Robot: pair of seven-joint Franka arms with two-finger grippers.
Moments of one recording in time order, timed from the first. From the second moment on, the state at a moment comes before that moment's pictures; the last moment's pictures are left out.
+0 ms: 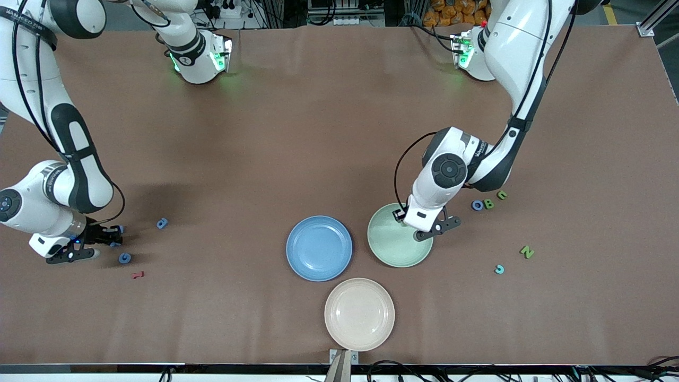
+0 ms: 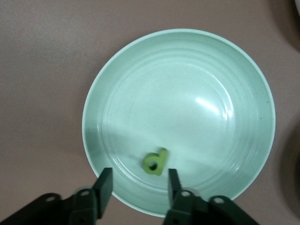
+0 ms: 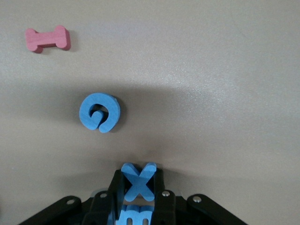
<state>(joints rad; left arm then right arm) -0.38 0.61 -0.14 -1.73 0.04 2.36 -0.89 -0.24 0.72 -0.05 -1.71 0.06 2.46 -0.49</state>
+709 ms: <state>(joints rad) -0.25 0.57 -0.13 -1.74 0.08 2.30 -0.47 -0.17 0.70 -0.01 -1.54 0.06 2.24 -0.39</state>
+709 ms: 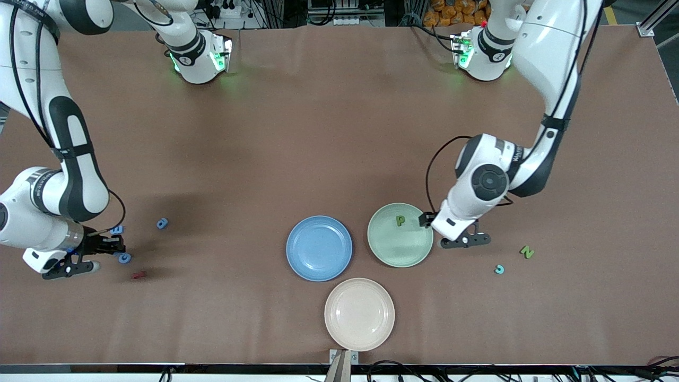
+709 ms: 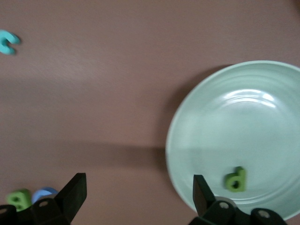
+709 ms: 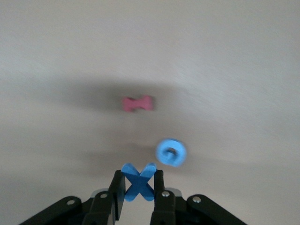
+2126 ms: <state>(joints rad) 0.20 0.50 -0.46 -1.90 0.38 2.32 -0.07 0.12 0.68 0.28 -1.51 0.11 2.24 0.72</state>
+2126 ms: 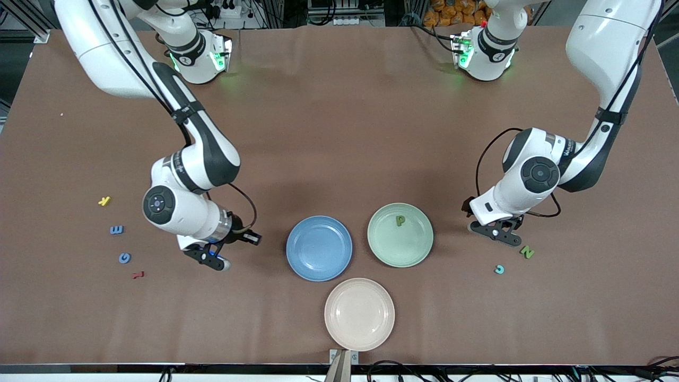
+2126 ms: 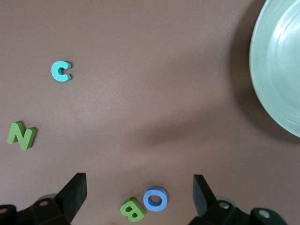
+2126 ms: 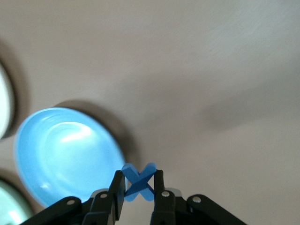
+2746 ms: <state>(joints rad) 0.20 0.50 -0.46 -1.93 0.38 2.33 0.02 0.27 0.74 0.28 -1.51 0.33 2.59 0.98</state>
